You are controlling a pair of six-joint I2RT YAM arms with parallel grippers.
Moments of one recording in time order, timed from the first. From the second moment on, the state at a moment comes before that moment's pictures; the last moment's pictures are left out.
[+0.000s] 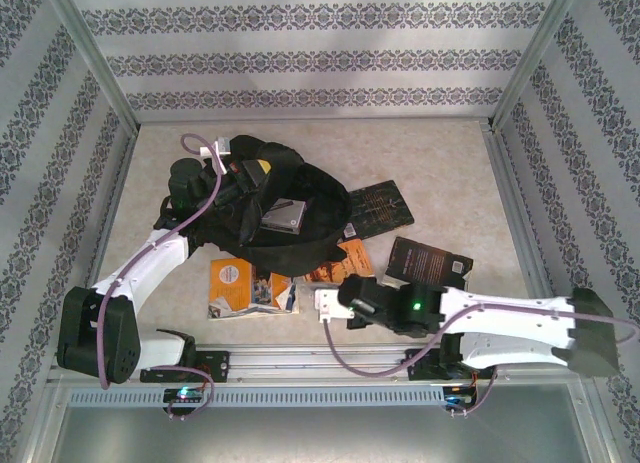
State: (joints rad) left arm -0.18 1.29 0.81 0.37 0.62 -0.95; right arm 1.26 1.01 0.69 -0.55 0.30 -0.46
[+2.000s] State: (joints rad) left arm -0.18 1.40 1.10 0.25 0.58 -1.02; right arm 0.81 2.10 1.37 0.50 0.09 1.46
